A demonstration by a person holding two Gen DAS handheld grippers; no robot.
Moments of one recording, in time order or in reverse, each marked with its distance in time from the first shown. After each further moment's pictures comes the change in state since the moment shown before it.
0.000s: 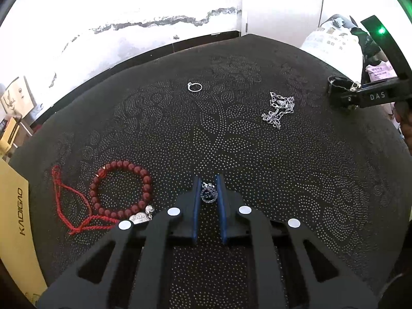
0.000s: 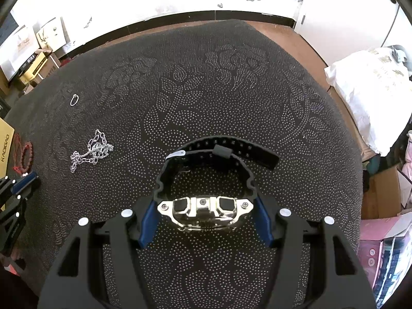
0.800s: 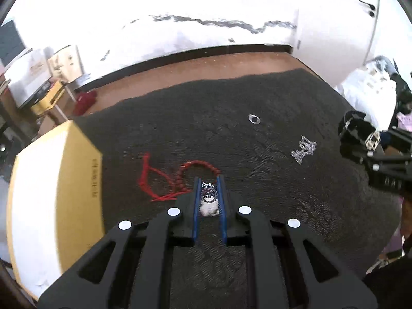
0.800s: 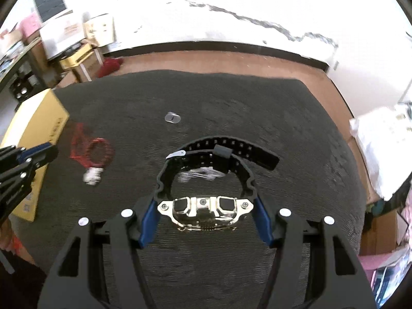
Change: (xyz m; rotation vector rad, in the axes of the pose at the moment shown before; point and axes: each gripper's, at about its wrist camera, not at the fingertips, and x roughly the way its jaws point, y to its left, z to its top) left arm -0.116 0.045 0.023 -0.250 0.018 0.205; right arm -0.096 0.120 -0.002 -0.206 -0.154 0.106
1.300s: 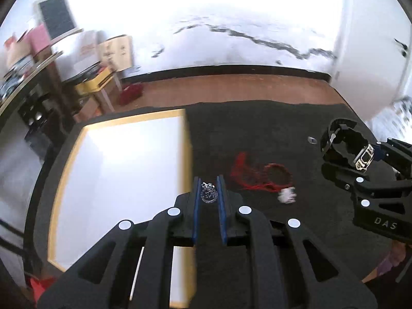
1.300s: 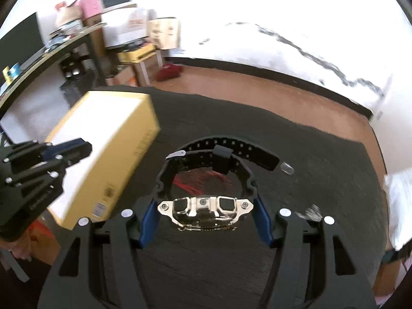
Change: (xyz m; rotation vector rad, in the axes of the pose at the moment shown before) left arm -0.084 0.129 -0.027 -0.195 -0.058 0.149; right arm -0.049 0.192 0.045 -0.228 -0.096 0.197
